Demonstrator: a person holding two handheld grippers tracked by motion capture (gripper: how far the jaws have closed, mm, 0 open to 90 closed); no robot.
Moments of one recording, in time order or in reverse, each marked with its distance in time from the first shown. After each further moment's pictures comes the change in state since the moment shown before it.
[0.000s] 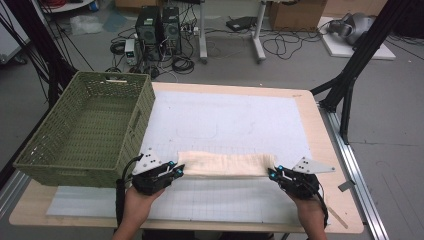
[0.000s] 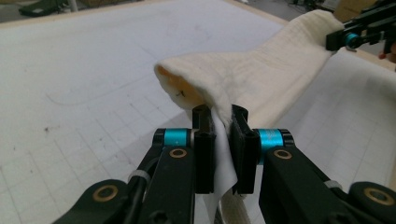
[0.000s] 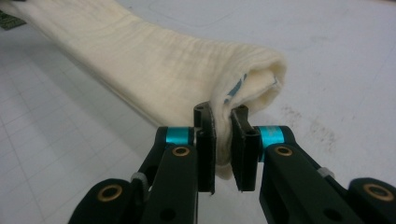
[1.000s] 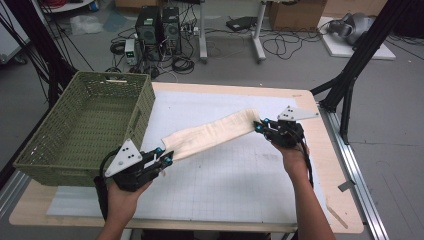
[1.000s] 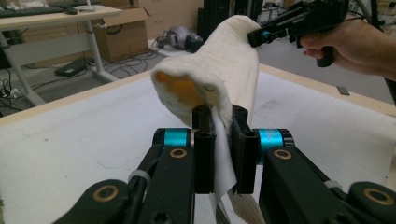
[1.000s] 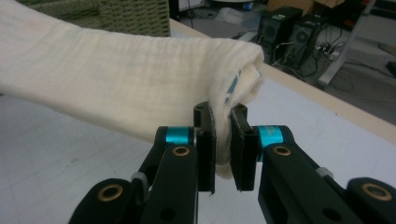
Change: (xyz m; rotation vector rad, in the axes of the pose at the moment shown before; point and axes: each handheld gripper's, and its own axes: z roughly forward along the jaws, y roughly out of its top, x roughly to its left) left arm -0.004 0.042 -0.049 -0.173 0.053 0.091; right arm -0.033 0.119 0.056 -0.081 0.018 -0.102
